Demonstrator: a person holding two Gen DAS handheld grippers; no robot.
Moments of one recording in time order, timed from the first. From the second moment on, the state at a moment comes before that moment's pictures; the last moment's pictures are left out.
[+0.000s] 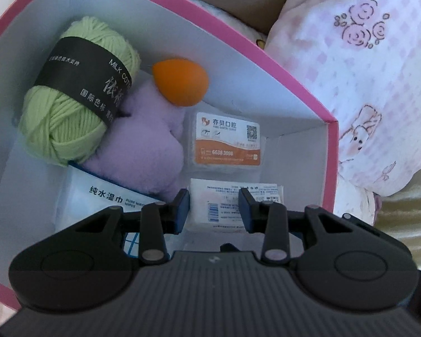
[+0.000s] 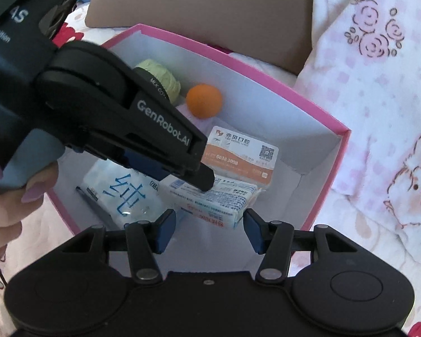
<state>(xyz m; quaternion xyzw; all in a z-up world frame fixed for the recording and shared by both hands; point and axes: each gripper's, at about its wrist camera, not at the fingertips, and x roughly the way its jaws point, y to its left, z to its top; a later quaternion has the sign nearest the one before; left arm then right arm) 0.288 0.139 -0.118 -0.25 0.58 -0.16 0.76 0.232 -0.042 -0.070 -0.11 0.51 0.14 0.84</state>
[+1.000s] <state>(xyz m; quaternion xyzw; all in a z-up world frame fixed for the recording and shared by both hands) 0.243 0.142 -0.057 -0.15 0.53 -0.17 0.82 0.164 -0.083 -0.017 -0.02 0.44 0.16 0.88</state>
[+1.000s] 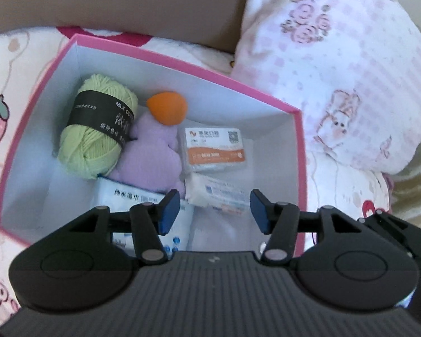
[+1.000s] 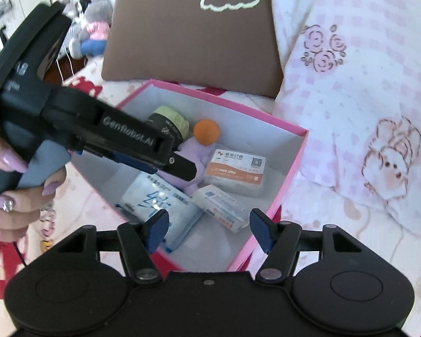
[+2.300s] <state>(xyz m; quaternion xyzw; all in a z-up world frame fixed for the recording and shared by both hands) 0.043 0.090 0.059 -0.02 0.48 -0.21 0.85 -0.001 -0.133 0.051 0.04 0.40 0.04 0.92</state>
